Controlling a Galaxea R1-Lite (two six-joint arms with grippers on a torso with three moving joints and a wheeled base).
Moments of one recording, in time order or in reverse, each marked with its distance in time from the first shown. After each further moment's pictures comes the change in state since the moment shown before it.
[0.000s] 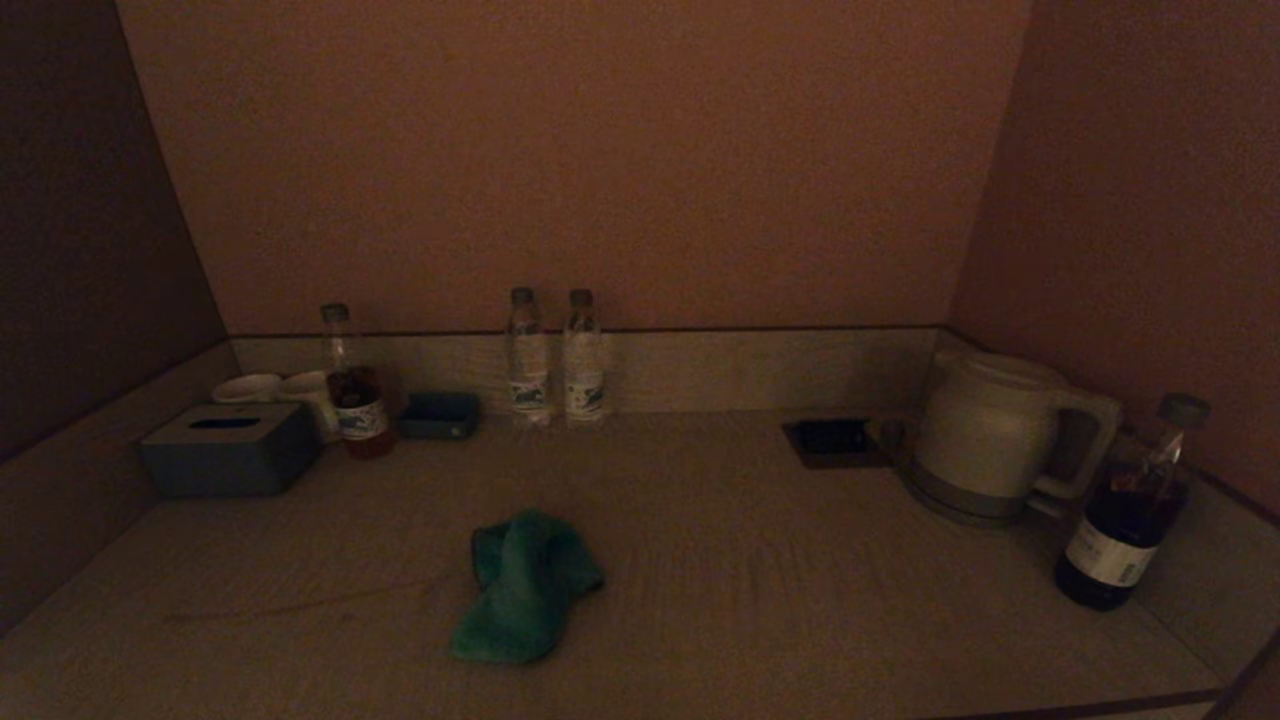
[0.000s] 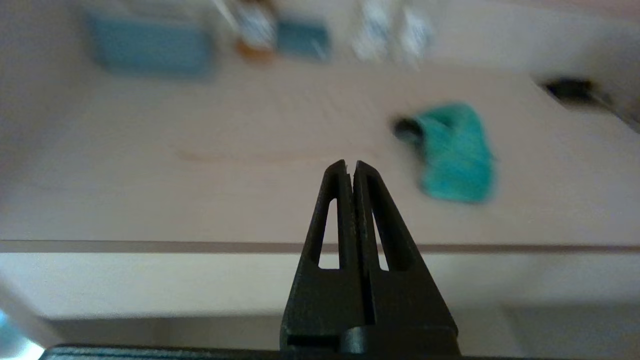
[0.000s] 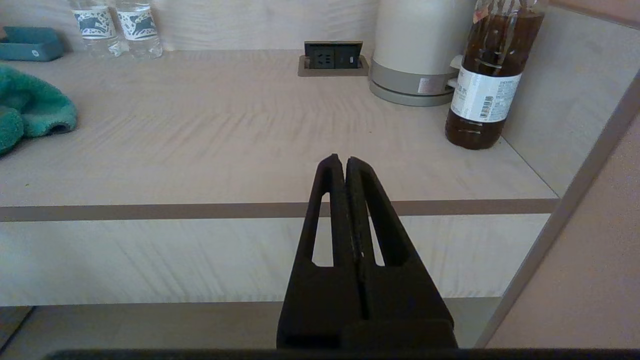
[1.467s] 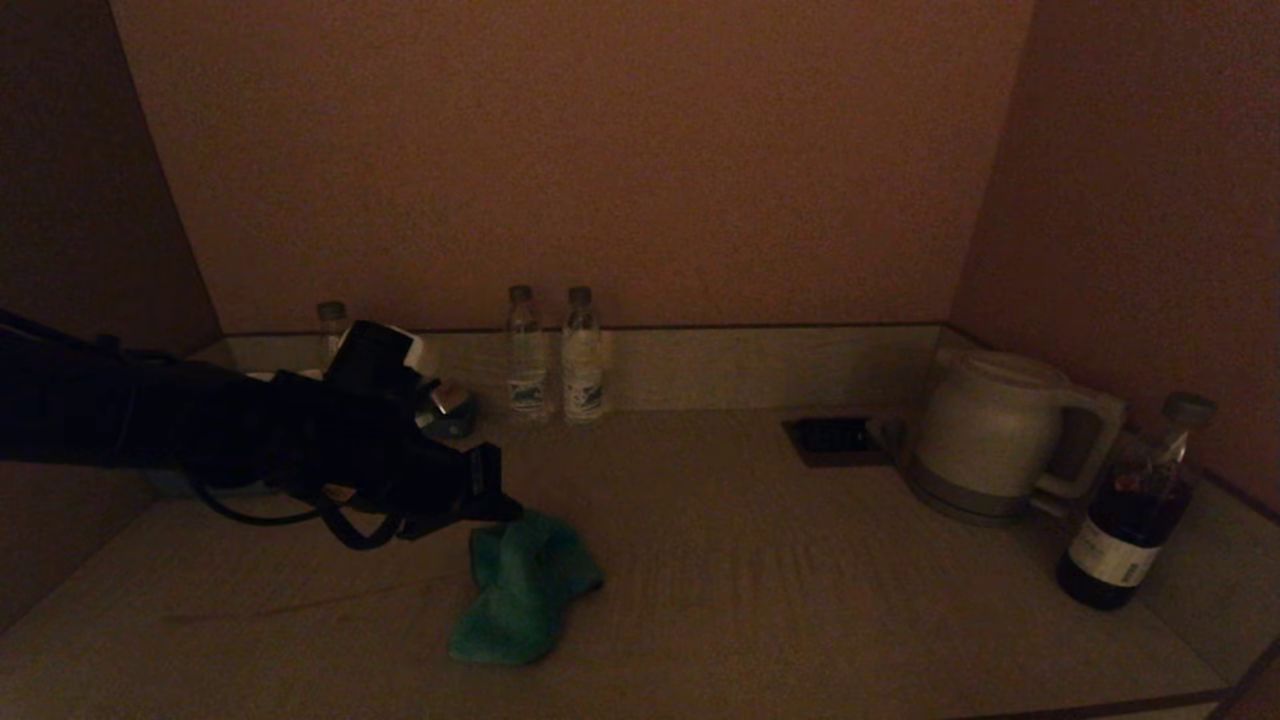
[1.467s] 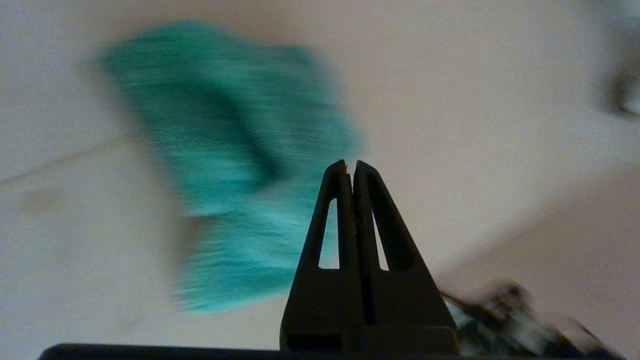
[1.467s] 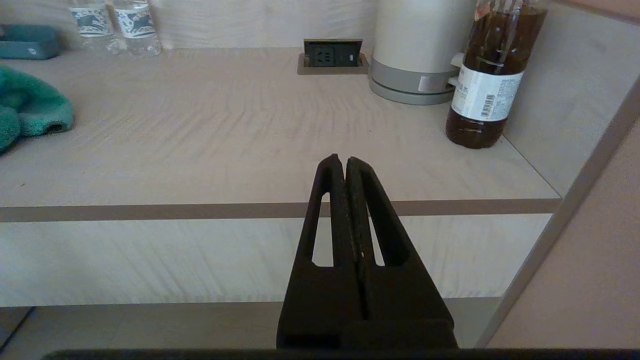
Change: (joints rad) left arm -0.438 1.515 -0.939 0.089 -0.152 -0.378; right arm 0.000 0.000 0.000 0.000 0.000 0.000
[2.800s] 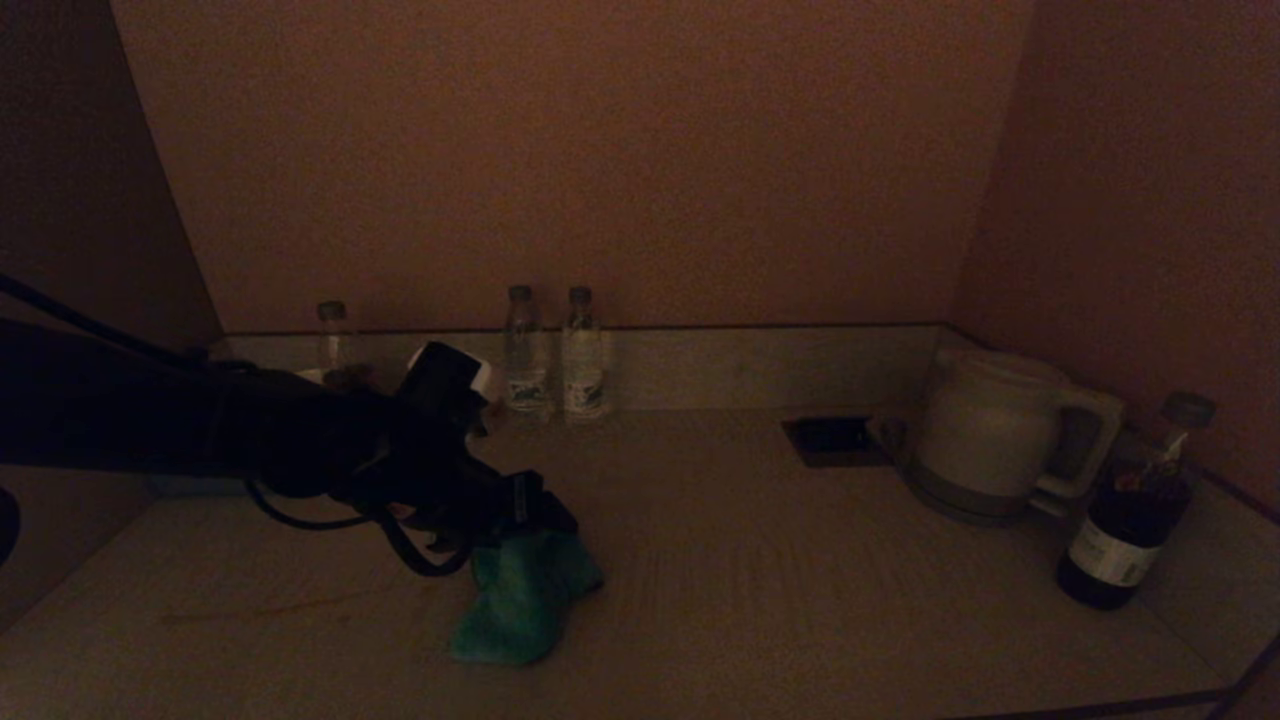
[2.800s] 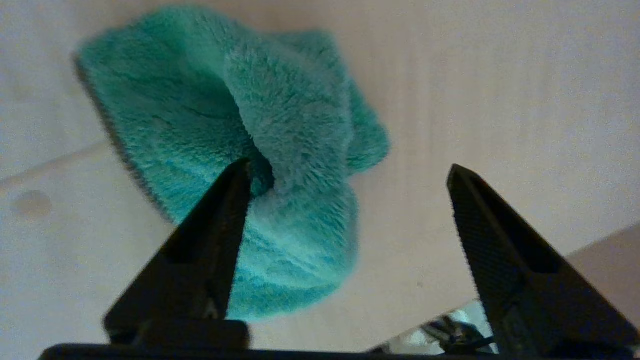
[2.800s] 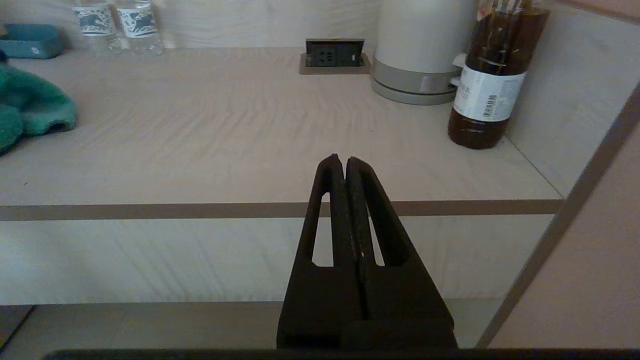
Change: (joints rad) left arm -0.091 0.081 -0.079 0.061 0.139 0.027; right arm 0.000 0.000 0.000 0.000 0.000 0.000
